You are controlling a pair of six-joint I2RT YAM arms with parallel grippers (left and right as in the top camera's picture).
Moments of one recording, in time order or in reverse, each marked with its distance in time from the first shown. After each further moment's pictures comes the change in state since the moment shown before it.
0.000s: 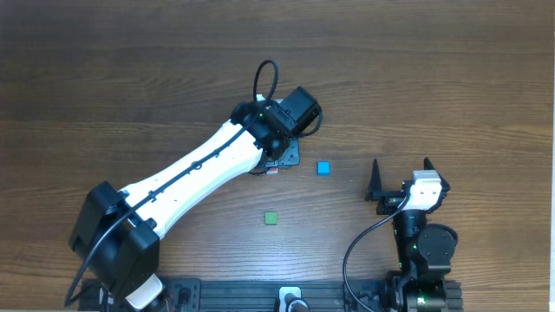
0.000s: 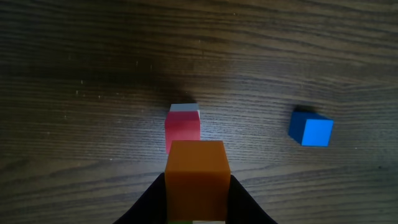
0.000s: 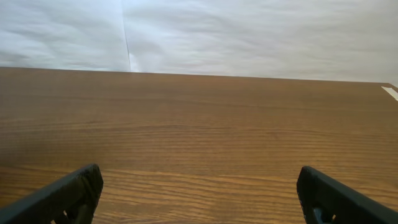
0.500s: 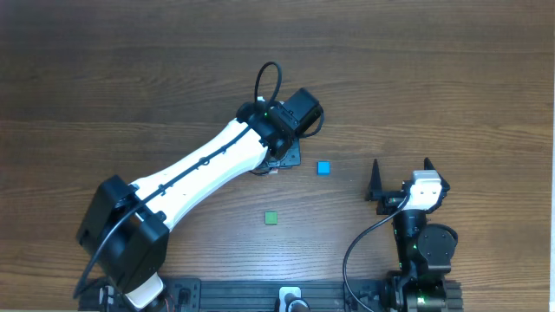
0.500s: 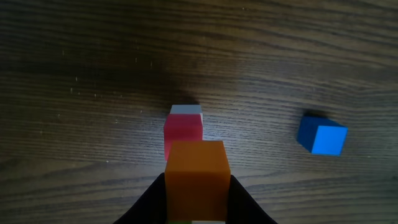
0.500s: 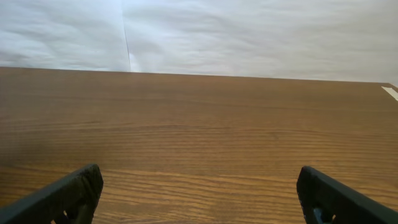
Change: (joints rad) left arm 0.000 0.039 0.000 0.007 0.000 -0.021; right arm 0.000 0.000 0.000 0.000 0.000 0.000
